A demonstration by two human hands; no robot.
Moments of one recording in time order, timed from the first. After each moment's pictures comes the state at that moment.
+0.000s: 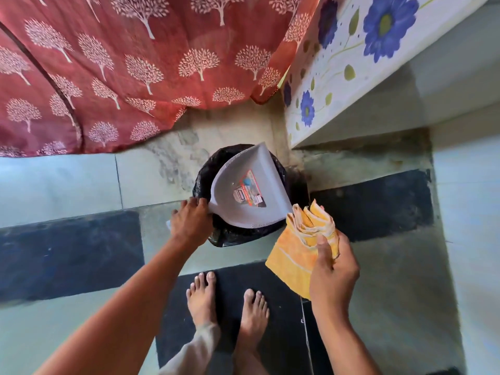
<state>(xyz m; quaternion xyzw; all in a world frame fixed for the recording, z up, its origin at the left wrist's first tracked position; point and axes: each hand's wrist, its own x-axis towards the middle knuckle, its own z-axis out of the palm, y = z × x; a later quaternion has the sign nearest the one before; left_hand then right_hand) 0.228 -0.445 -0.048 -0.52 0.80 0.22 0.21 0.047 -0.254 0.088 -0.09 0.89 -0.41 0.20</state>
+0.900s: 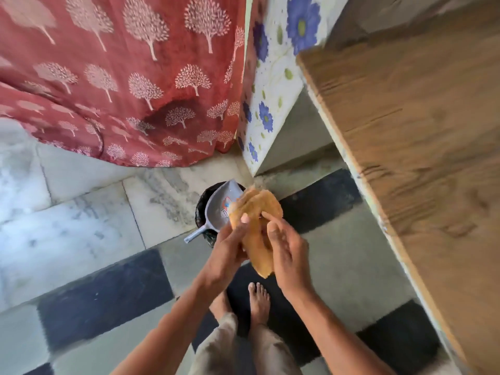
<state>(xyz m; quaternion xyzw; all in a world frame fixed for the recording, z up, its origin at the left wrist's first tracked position) 0.187 -0.371 0.358 -0.35 0.35 0.87 -0.06 0.100 -0.267 0.389 -0.20 0.78 -0.52 0.28</state>
